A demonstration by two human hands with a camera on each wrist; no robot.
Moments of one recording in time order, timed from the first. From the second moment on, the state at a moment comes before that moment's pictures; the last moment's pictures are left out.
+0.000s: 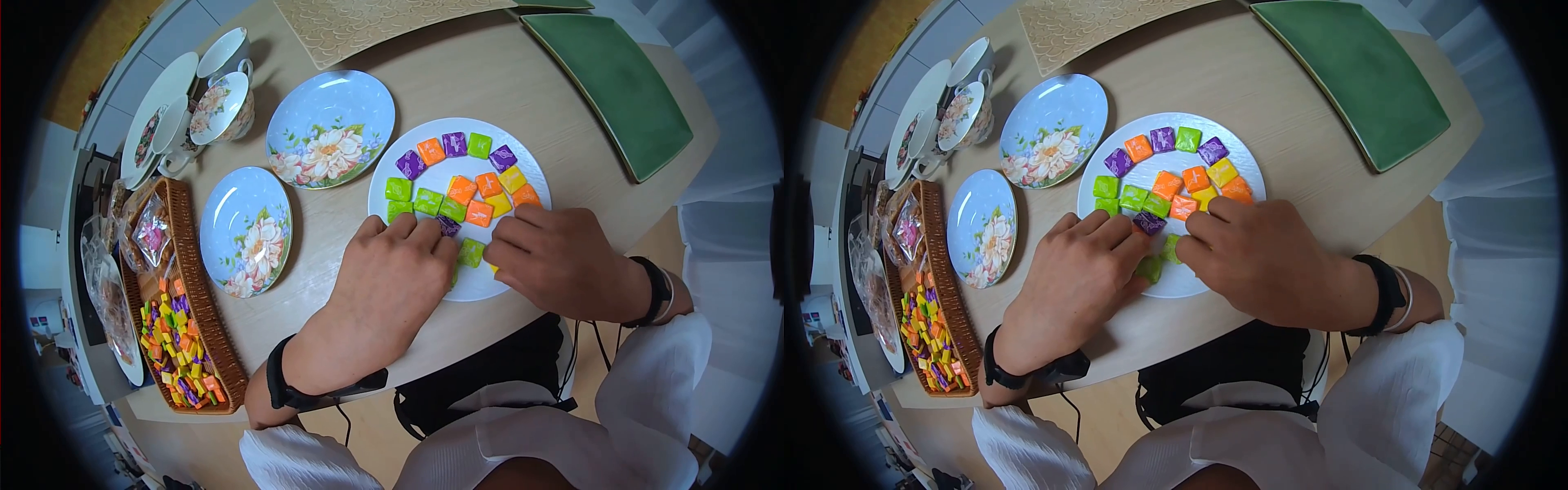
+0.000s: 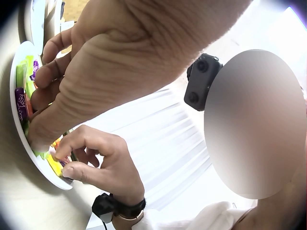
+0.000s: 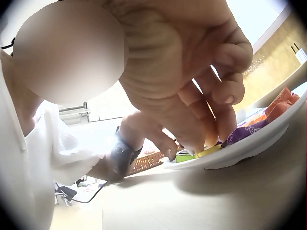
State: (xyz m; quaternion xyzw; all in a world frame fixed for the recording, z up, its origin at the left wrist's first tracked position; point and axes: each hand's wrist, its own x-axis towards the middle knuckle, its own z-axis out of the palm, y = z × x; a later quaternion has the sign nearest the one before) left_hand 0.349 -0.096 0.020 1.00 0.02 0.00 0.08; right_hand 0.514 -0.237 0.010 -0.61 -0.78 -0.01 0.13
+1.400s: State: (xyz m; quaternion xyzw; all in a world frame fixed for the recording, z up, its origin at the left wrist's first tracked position) left_hand 0.344 -0.083 0.037 1.00 0.04 -0.03 0.08; right_hand 0.533 -0.256 0.022 -0.65 -0.75 0.05 0.11
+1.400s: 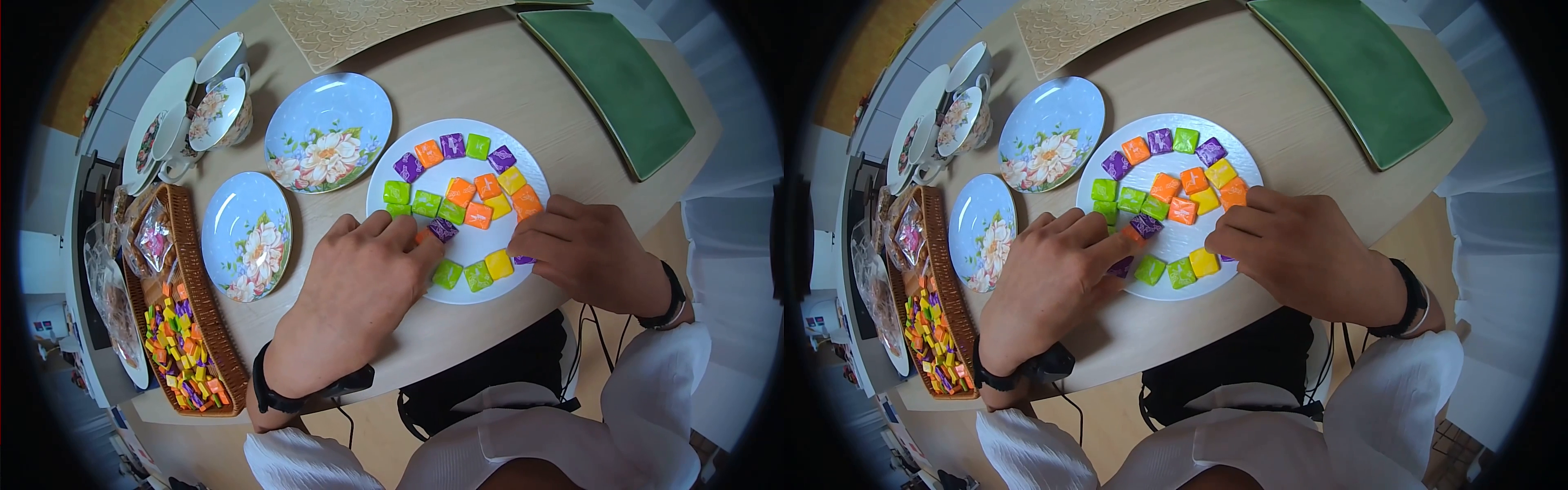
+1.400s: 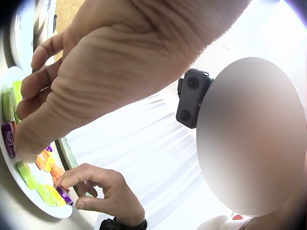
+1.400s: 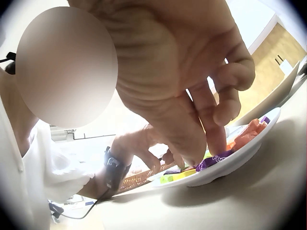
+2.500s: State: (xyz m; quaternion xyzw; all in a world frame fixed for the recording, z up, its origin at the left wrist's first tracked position) left_hand 0.347 -0.081 0.031 1.00 0.04 -0.04 0.07; right_hand 0.541 -0.244 0.013 -0.62 -0.76 0.10 0.16
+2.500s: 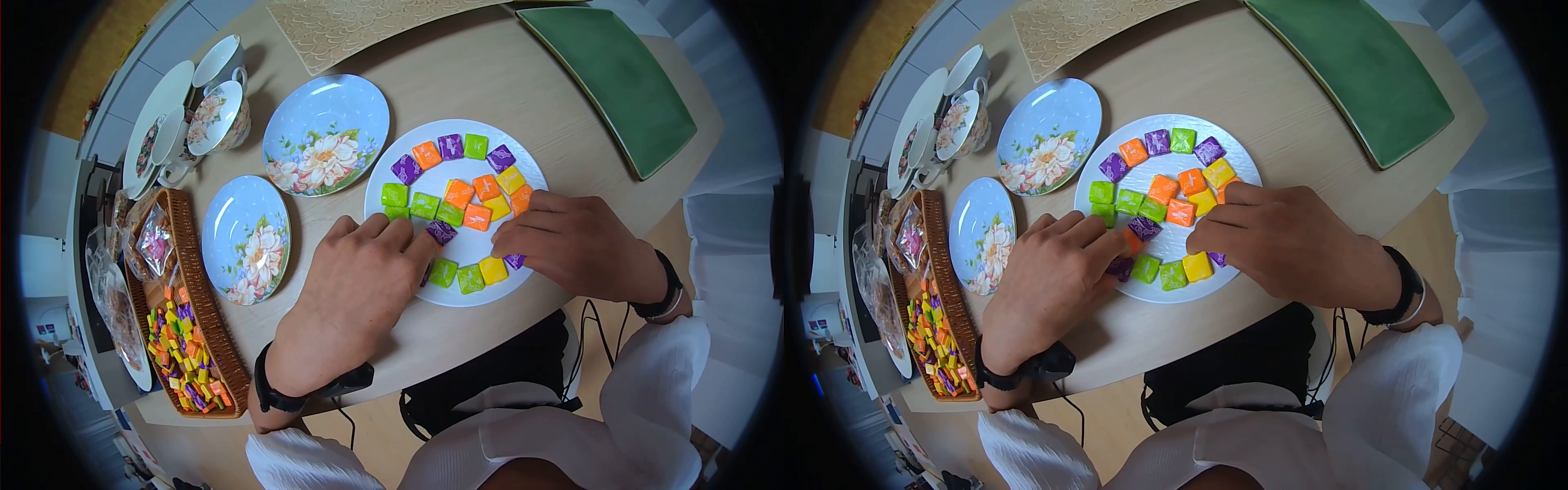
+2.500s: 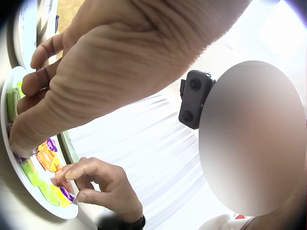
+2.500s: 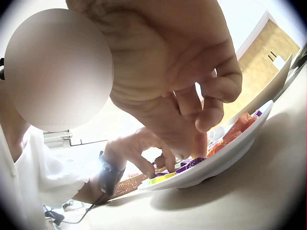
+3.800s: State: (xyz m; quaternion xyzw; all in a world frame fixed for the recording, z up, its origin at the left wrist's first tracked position) left_hand 0.344 -0.069 0.036 0.99 0.11 0.02 0.07; right_hand 0.547 -0.285 -0.028 -0.69 -0.46 0.09 0.55
